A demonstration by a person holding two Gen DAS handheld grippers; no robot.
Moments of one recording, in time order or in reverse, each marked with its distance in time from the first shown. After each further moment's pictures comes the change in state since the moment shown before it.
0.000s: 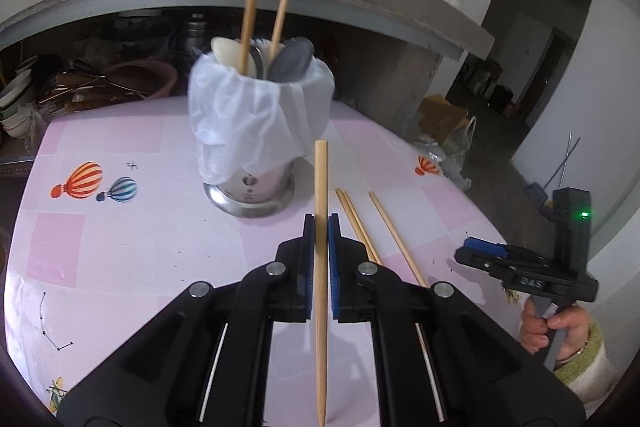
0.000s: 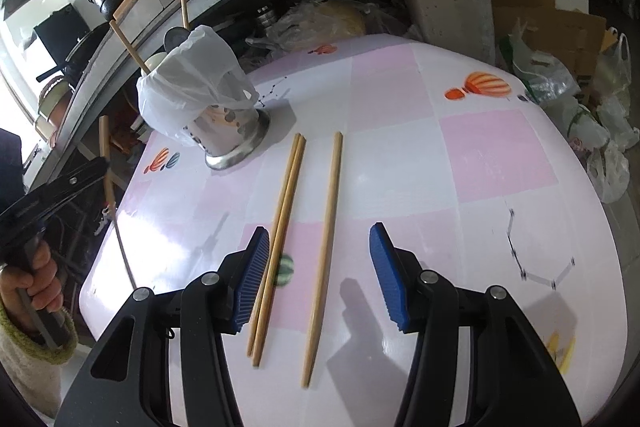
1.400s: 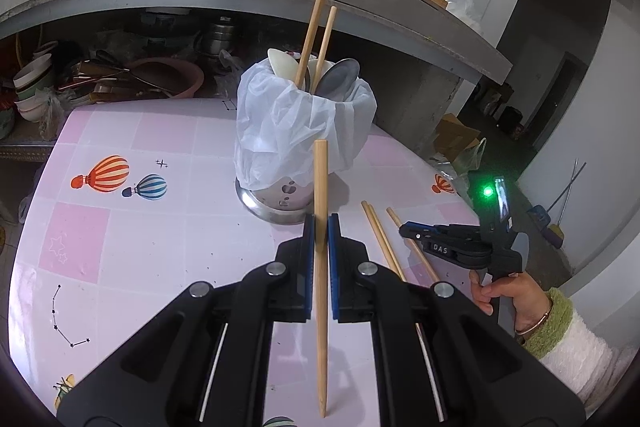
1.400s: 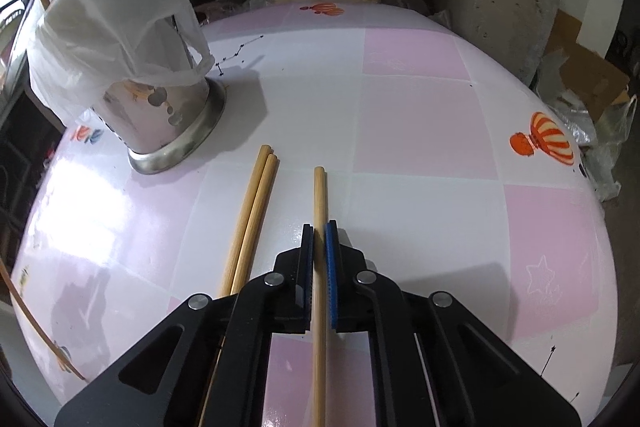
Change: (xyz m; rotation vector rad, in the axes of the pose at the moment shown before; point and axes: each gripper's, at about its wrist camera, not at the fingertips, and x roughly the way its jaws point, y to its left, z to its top) left arm -0.013 0.037 0.001 -0.066 -0.034 0.012; right arm 0.114 0.021 0.052 -0.143 0.150 -0.182
